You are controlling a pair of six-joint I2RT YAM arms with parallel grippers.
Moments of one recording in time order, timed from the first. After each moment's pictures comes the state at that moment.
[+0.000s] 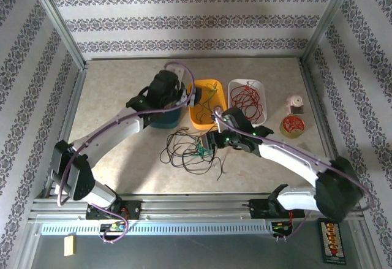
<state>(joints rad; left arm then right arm) -0.60 1.50 1.24 -0.31 -0.08 -0.31 0.67 1.30 0.80 -0.37 -0.28 0.39</state>
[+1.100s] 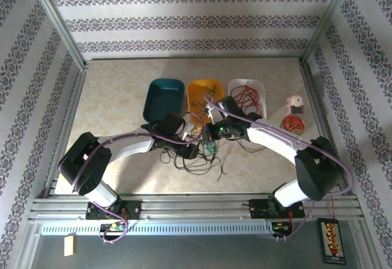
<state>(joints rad) -0.67 1.60 0.86 -0.30 0.34 -0.21 0.58 1.47 0.93 -0.38 -0.46 0.38</state>
